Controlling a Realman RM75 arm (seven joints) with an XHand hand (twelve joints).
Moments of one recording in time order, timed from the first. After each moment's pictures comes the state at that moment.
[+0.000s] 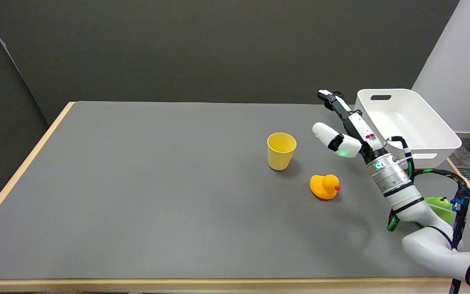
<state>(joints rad) -0.12 -0.90 -1.76 1.22 0.60 0.83 0.98</state>
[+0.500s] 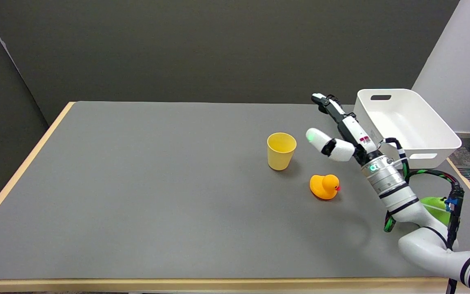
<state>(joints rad) -0.10 -0.90 -1.79 1.18 0.56 0.85 0.99</state>
